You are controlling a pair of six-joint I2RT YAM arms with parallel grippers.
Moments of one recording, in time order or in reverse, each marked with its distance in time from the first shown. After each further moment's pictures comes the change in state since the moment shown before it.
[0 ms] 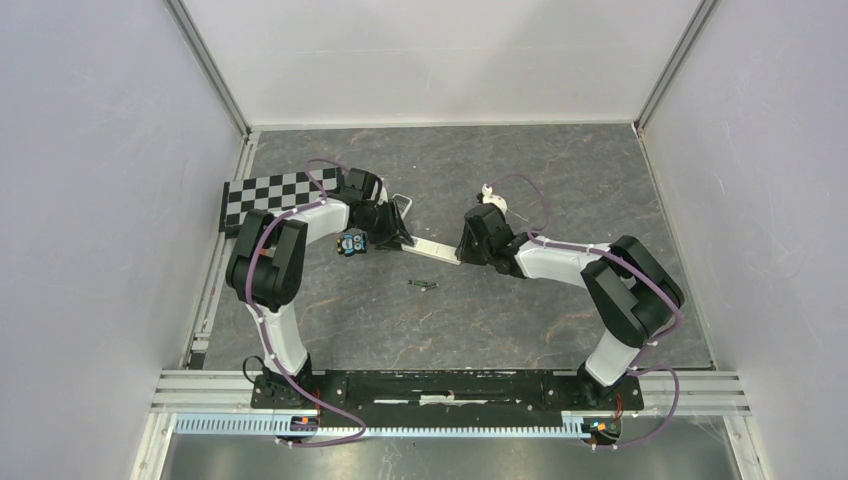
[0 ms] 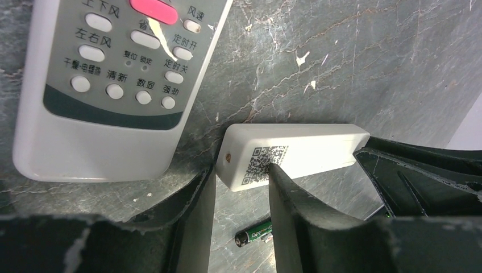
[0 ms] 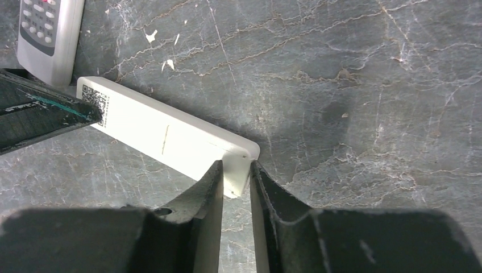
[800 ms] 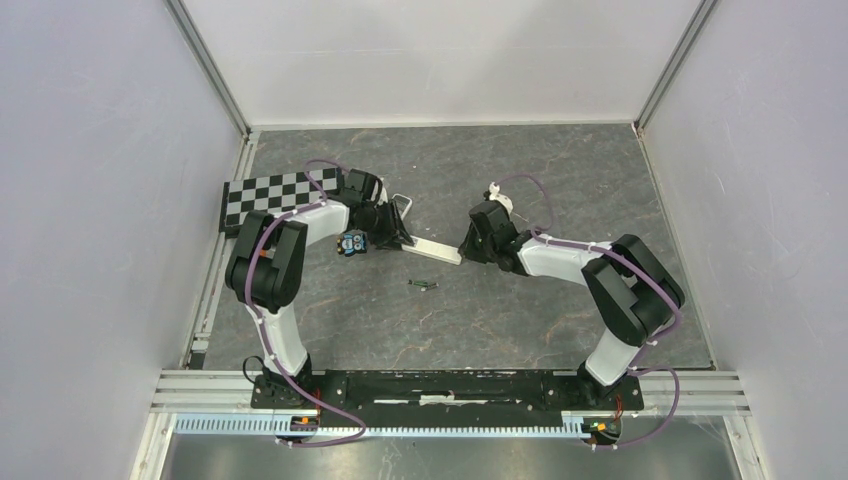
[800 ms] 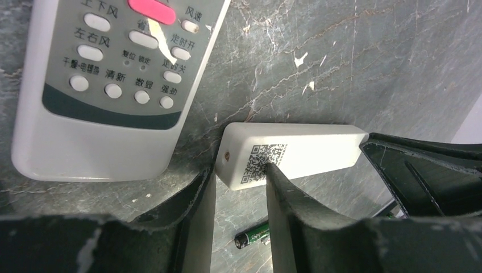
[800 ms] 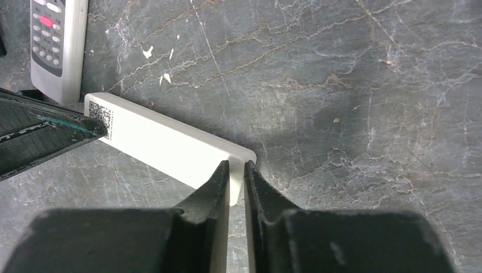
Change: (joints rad) left arm -0.006 -0.008 -0.028 0.044 0.008 -0.013; right arm -0.024 0.008 0.001 0.009 -0.035 0.085
